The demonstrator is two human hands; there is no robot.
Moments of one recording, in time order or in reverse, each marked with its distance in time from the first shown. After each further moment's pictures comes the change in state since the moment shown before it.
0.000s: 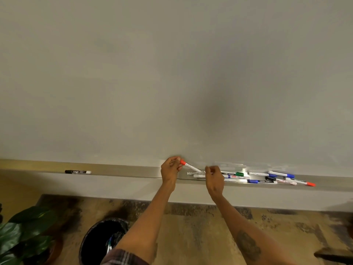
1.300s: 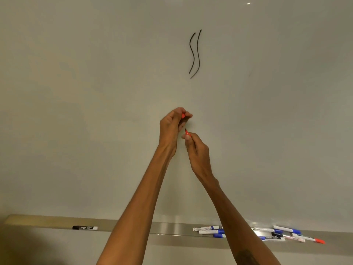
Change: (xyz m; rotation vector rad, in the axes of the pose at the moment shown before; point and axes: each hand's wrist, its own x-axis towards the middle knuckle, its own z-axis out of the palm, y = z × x) left_hand -0.113 0.357 0.079 -0.188 -0.410 0.723; right_hand -0.111 -0.311 -0.071 0.366 -0.115 -0.947
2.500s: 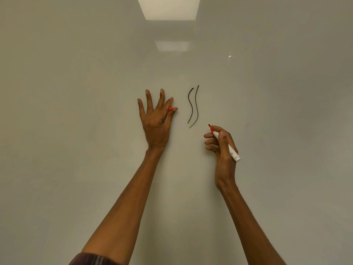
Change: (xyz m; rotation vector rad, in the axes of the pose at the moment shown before) left_hand 0.166 0.055 0.003 0.980 0.296 1.172; right_hand 0.113 -0.072 -0.046 0.381 0.299 -0.202
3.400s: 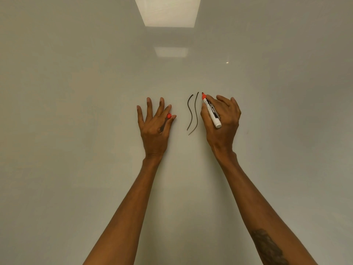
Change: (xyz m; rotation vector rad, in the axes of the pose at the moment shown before) left_hand -0.004 -0.002 -0.001 -0.001 0.000 0.005; right_hand 0.100 -0.010 0.033 -0.751 0.182 -0.821
